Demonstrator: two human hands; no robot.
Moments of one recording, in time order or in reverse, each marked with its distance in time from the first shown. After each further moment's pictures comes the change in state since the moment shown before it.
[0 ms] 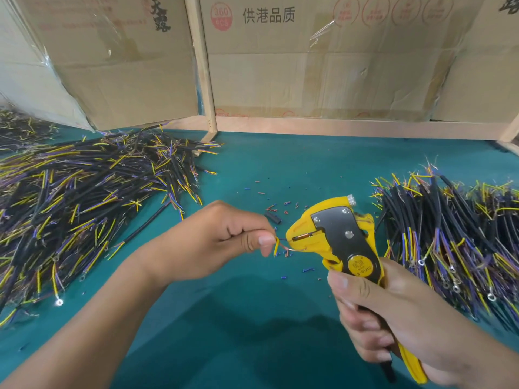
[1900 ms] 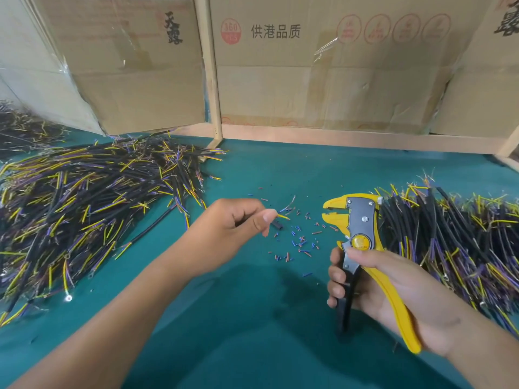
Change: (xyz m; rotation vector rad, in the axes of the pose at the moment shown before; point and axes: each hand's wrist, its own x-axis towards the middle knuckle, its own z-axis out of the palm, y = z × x) left_hand 0.008 -0.008 0.017 -0.069 0.338 -0.161; right_hand 0.036 0.030 -0.050 0.357 -0.112 -0.062
